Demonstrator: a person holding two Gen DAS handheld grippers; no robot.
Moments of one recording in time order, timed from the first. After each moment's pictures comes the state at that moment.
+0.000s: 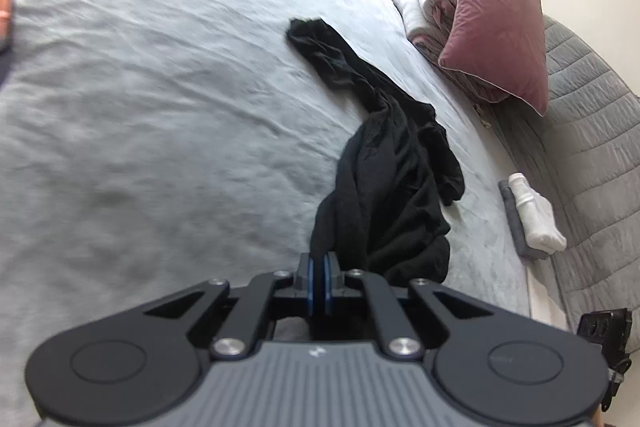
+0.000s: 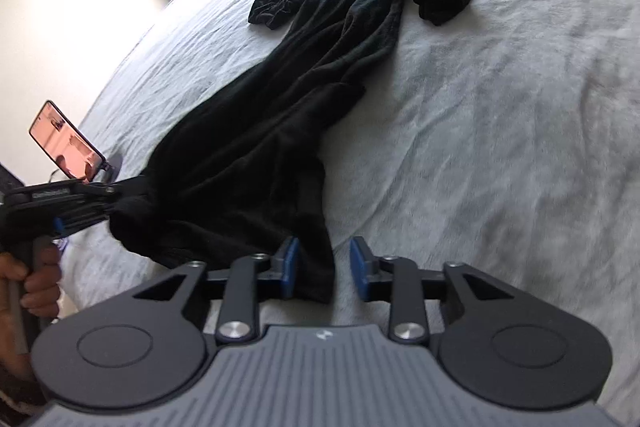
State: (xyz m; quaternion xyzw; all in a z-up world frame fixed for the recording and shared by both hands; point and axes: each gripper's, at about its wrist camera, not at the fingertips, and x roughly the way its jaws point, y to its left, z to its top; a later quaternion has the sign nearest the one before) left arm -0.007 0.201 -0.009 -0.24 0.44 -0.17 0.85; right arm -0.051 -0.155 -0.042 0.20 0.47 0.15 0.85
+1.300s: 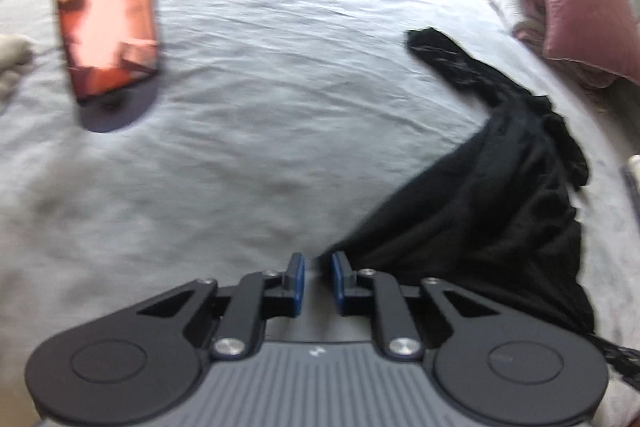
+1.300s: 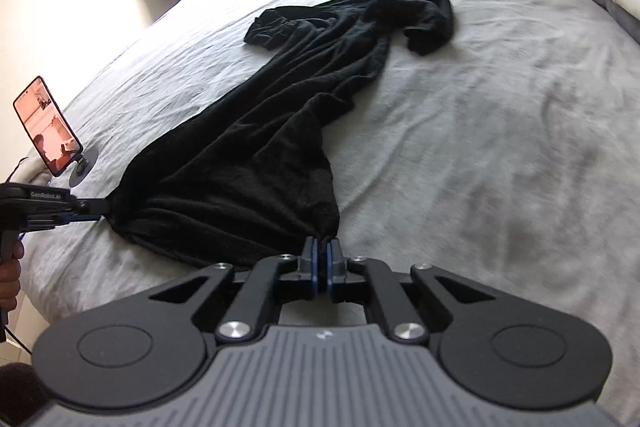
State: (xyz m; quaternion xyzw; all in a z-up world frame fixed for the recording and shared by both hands) left arm -0.042 0.220 -0.009 -0.11 0.45 0.02 0.89; right arm -0.097 -0.135 -0.040 0.14 0.40 0.09 0.90
